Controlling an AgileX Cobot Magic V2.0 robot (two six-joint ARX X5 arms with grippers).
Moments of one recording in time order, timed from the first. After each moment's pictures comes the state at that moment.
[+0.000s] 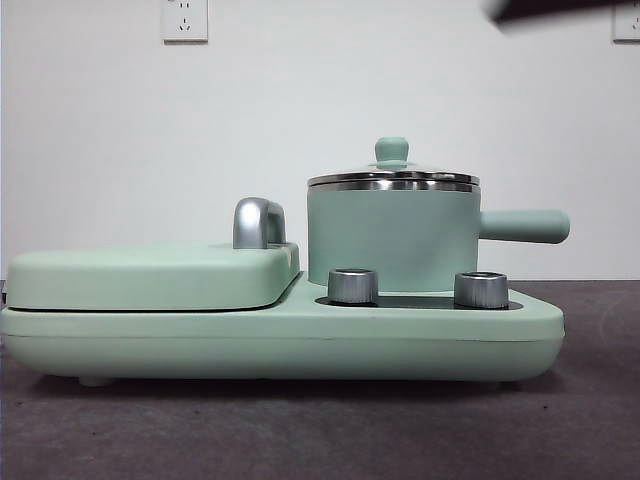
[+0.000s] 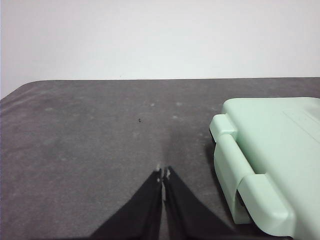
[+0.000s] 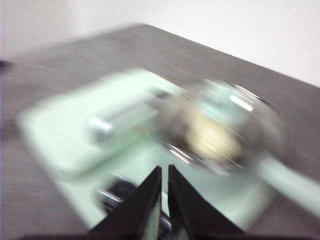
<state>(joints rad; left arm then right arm) 0.03 0.01 0.03 -0.08 0.08 0.01 0.46 0.63 0.55 -0.20 -0.26 -0.07</state>
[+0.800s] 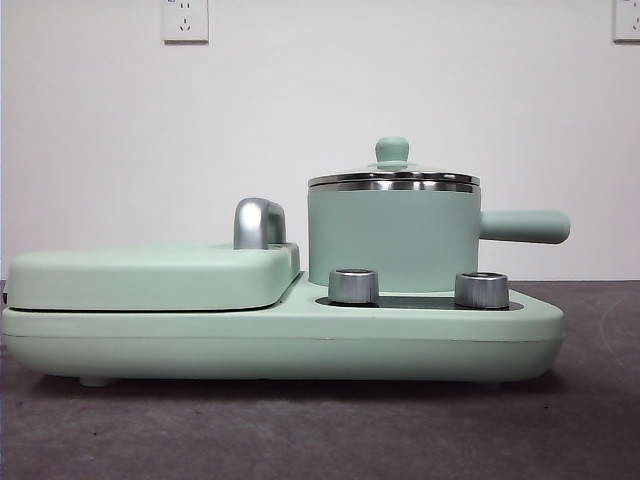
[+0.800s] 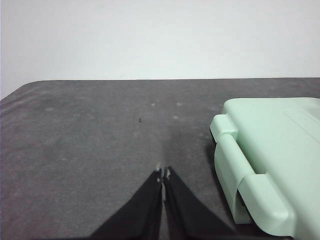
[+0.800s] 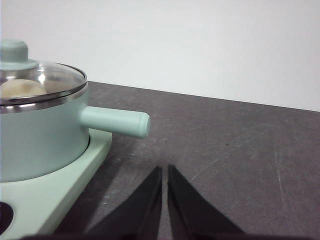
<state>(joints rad) 0.03 0.01 0.03 -0.08 0.08 0.01 0.14 0.00 0.02 -0.01 -0.02 -0.04</state>
